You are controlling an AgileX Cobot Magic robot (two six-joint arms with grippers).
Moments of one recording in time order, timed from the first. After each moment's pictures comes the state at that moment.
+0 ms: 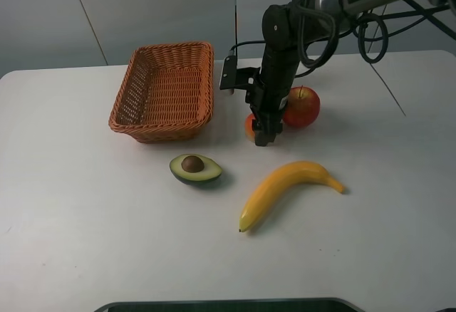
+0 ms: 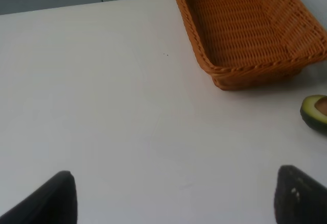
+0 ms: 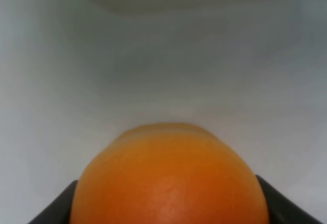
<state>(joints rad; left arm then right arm) -0.13 0.00 -0.51 0.02 1.09 -0.02 0.52 2.27 -1.52 0.09 0.83 -0.99</state>
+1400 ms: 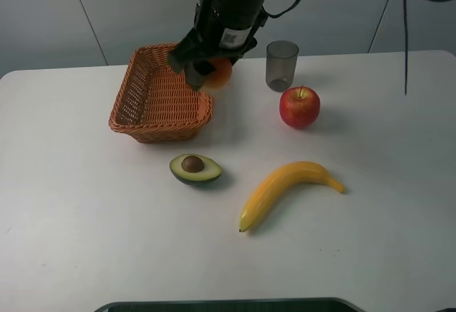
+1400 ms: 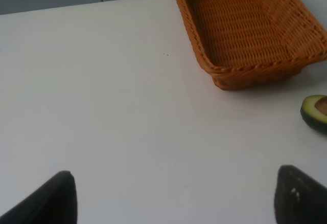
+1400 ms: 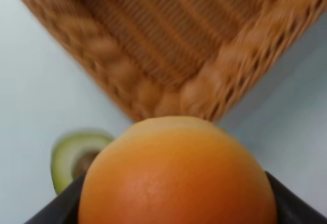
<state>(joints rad) -0.13 0.00 -0.51 0.02 1.09 -0.02 0.74 1.96 -1.62 0.09 0.93 -0.08</state>
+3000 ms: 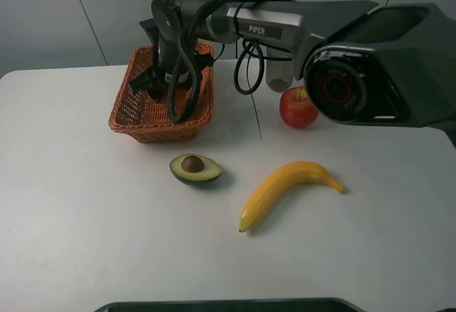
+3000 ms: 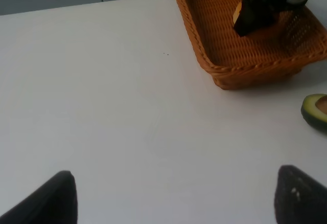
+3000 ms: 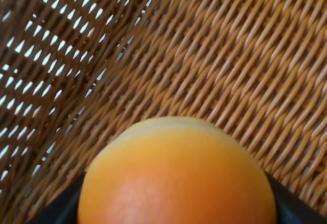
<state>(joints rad) -0.13 0.00 -0.51 0.02 1.09 -0.02 0.78 2.58 -2.25 -0.06 0.87 0.25</state>
